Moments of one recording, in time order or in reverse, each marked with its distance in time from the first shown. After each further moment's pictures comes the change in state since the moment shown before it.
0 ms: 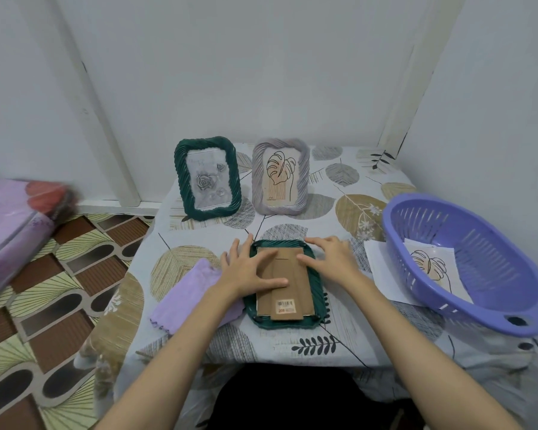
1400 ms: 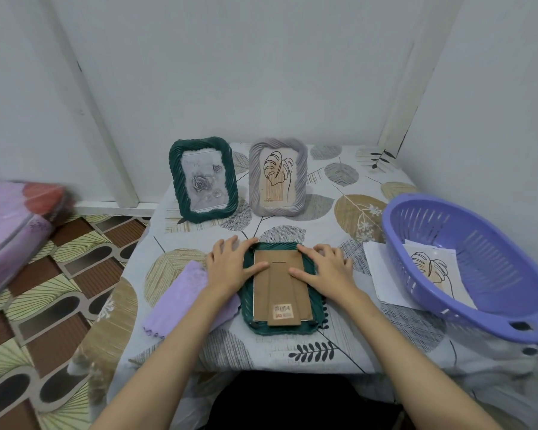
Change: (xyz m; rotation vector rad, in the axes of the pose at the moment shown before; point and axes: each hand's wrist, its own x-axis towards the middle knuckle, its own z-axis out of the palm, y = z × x) left_hand 0.017 -0.015 0.002 0.043 0.210 -0.126; right_hand -0.009 0.005 0.016 -0.136 -0.005 -0.047
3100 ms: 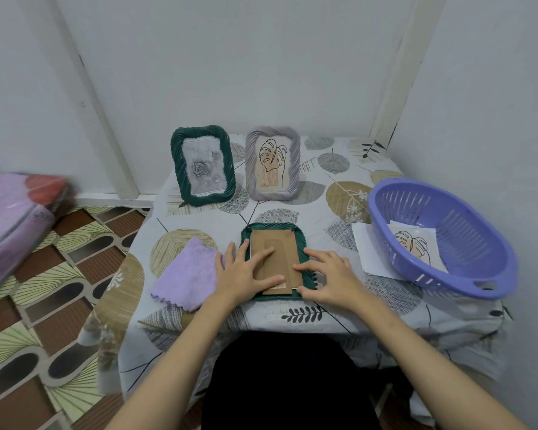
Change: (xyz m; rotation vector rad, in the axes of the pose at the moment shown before) left_hand -0.073 0.019 0.010 -0.022 -0.160 0.086; right_hand -0.074 0.019 -0.003 0.122 -0.033 -0.247
